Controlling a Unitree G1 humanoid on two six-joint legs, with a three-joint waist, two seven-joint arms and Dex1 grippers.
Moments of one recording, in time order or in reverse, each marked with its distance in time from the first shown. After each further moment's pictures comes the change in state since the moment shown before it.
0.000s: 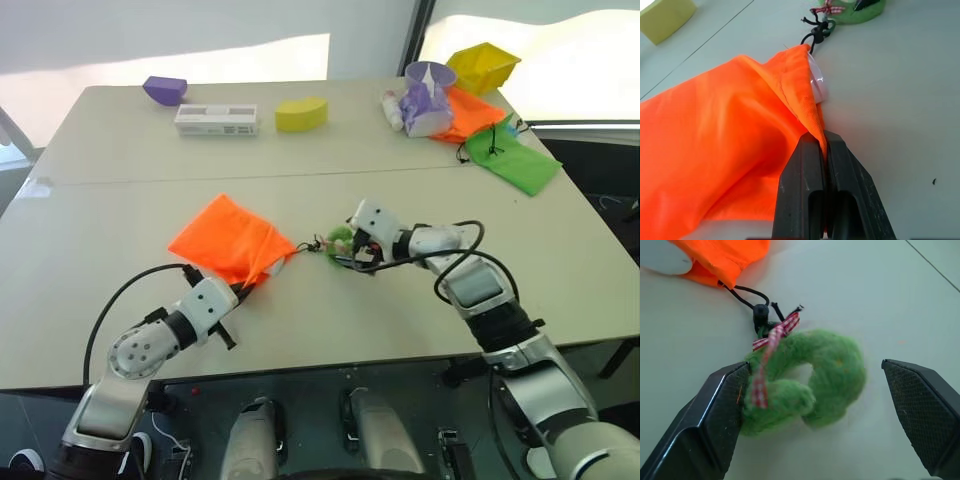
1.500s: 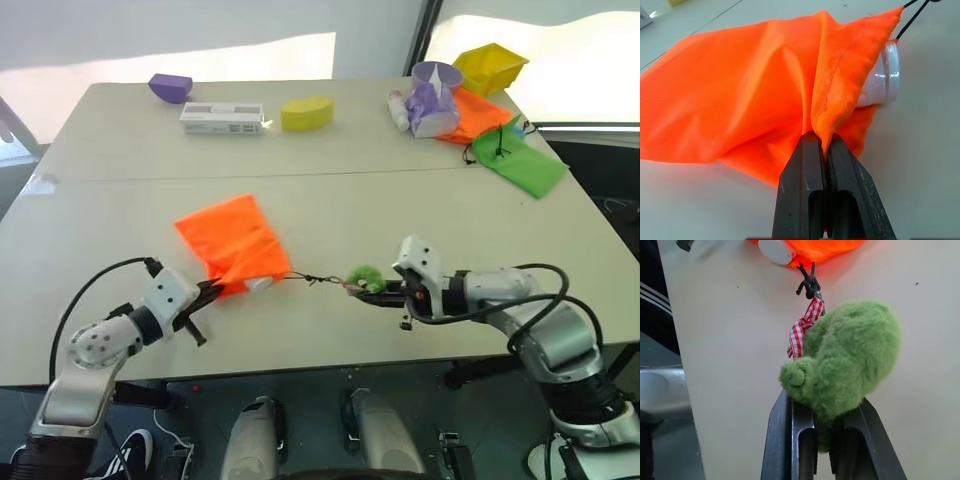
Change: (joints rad) left arm 0.006 0.049 0.112 0.092 -0.178 -0.011 -0.140; right arm 0.349 -0.256 -0.221 -0.601 0.424 0.392 0.197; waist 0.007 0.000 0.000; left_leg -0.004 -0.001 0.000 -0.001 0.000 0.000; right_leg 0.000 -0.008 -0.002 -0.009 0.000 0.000
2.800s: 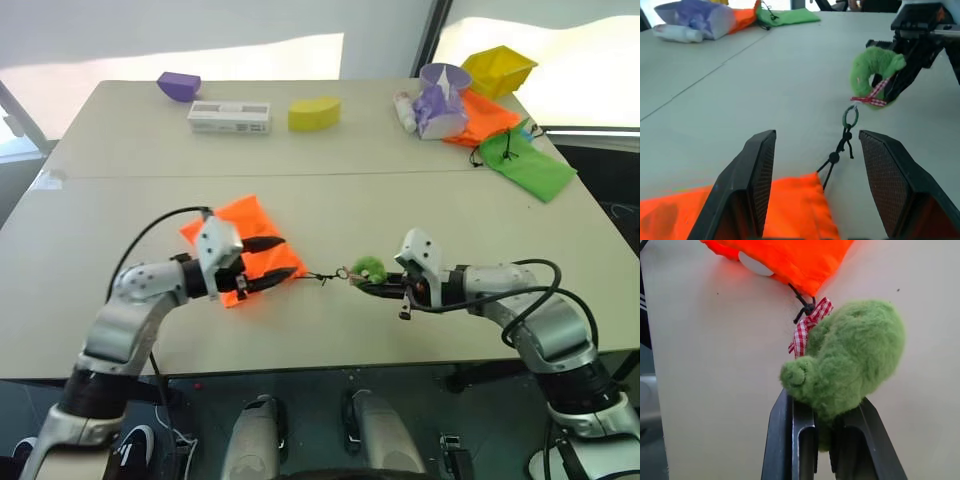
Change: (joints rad) left arm -0.467 -0.054 -0.221 0.165 -0.119 0.102 -0.233; right arm -0.028 0.010 0.044 0.115 -0.048 -0.087 -0.066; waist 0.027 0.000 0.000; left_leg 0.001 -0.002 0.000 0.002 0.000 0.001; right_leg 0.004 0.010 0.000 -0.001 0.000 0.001
